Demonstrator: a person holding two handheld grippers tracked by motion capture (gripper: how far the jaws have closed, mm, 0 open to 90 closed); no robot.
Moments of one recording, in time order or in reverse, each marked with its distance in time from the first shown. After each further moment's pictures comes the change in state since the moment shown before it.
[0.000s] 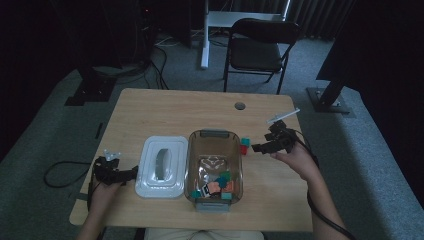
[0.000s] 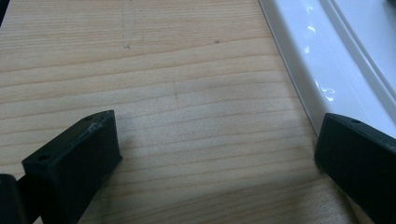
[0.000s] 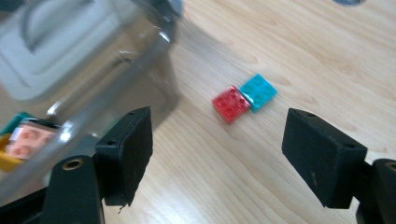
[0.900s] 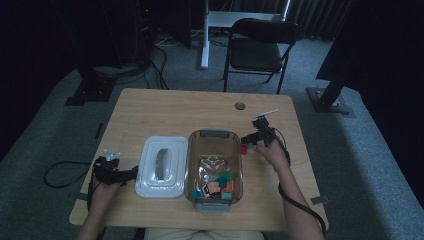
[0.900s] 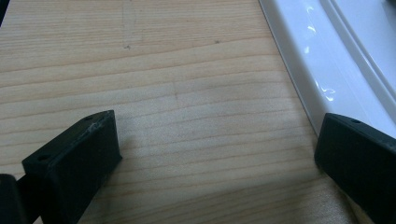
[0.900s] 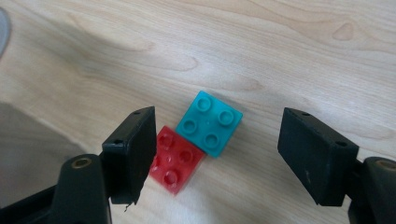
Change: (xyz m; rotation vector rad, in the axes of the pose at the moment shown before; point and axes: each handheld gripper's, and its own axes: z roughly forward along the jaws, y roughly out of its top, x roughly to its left) left arm 0.000 0.000 0.000 0.000 0.000 0.000; right arm -0.038 0.014 0.108 0.070 -0.136 0.305
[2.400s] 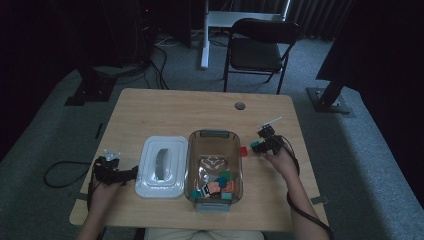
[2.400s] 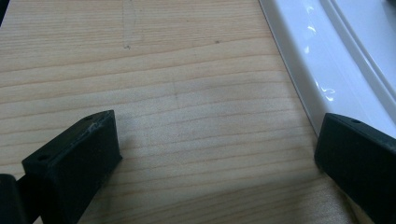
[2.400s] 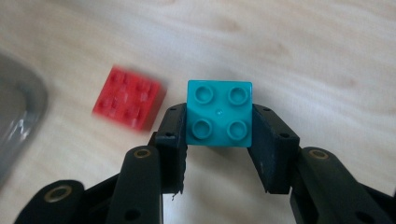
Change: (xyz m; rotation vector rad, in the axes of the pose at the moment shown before) left arm 0.000 0.000 0.000 0.000 0.000 -0.001; right arm -0.008 -0.033 -0.015 0.062 -0.078 -0.139
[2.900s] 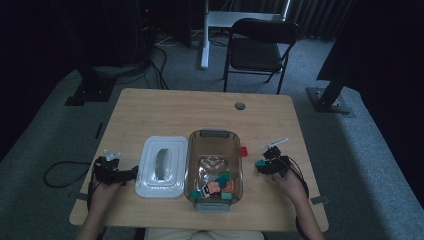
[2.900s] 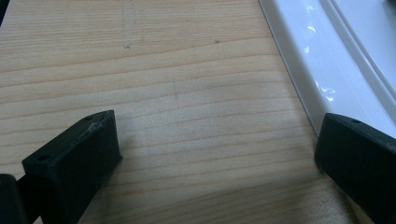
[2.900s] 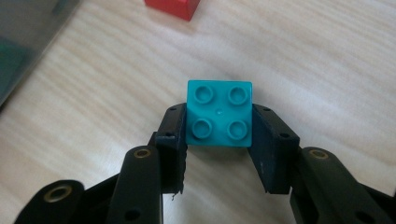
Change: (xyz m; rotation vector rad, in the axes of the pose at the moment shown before) left arm 0.000 0.000 0.000 0.001 0.000 0.001; right arm 0.021 -0.066 -0.016 0.002 0.014 -0.042
